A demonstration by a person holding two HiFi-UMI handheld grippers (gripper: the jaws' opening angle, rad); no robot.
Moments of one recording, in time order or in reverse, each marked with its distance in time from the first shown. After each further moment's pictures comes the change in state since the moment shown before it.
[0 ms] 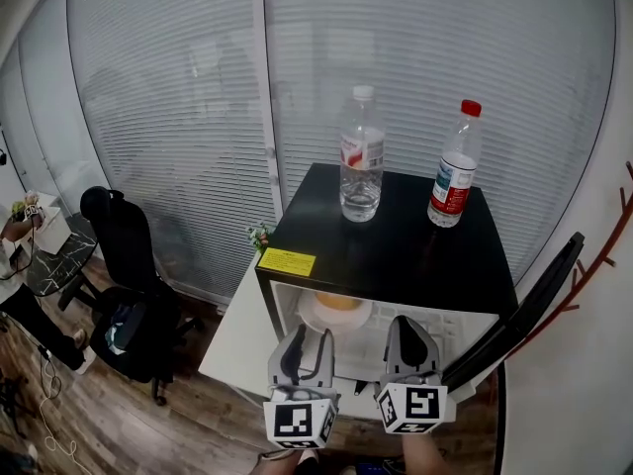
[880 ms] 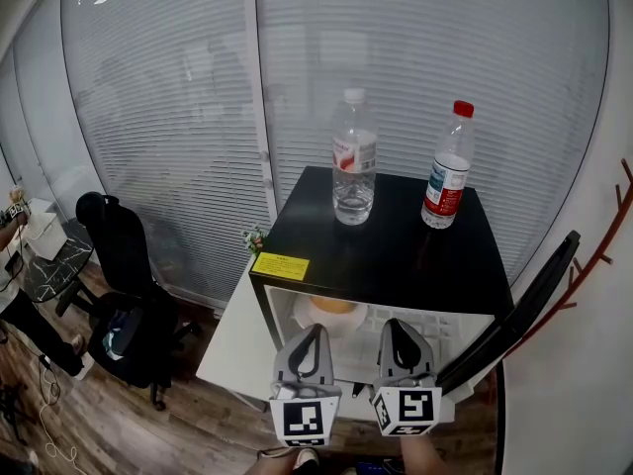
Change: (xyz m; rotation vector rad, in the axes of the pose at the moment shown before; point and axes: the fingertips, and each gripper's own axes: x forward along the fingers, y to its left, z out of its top) left arm 0.015 -0.013 0.011 0.127 -0.022 -0.023; right arm 0.001 0.007 -0.001 -0.036 0.007 0.028
